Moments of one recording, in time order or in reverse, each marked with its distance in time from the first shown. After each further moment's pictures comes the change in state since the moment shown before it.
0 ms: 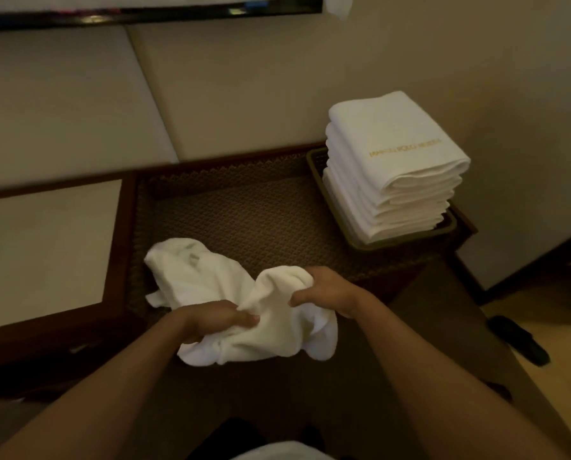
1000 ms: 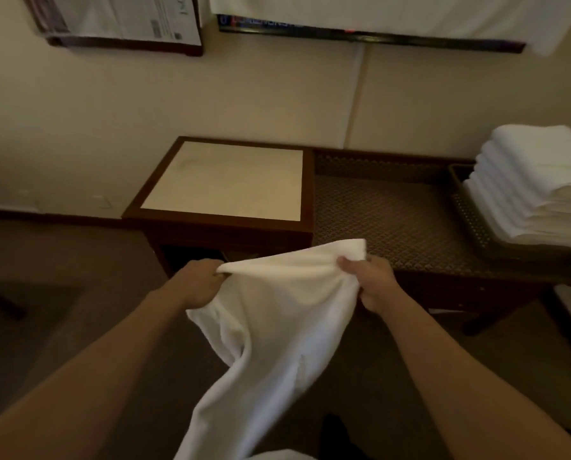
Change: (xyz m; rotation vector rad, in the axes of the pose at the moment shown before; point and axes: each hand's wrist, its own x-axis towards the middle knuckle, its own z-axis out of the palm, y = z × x) left_hand -0.341 -0.376 -0.031 0.238 0.734 0.071; right_hand -0.123 -0.108 0.385 0.506 0.303 0.029
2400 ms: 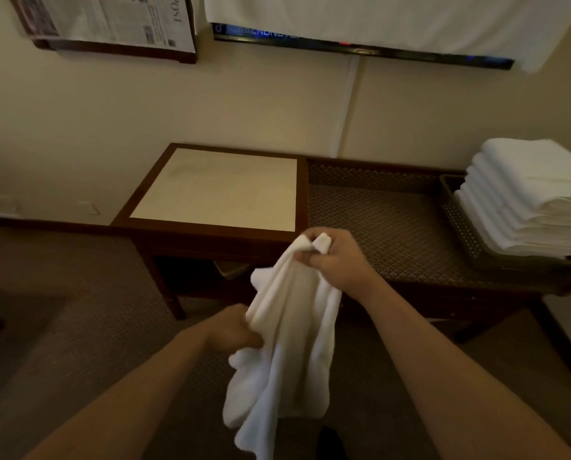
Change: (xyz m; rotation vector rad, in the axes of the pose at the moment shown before) left_hand 0.019 0.004 0.065 -0.252 -0.311 0.056; right_hand -0.015 -0.052 0.046 -0.436 -0.409 -0.665
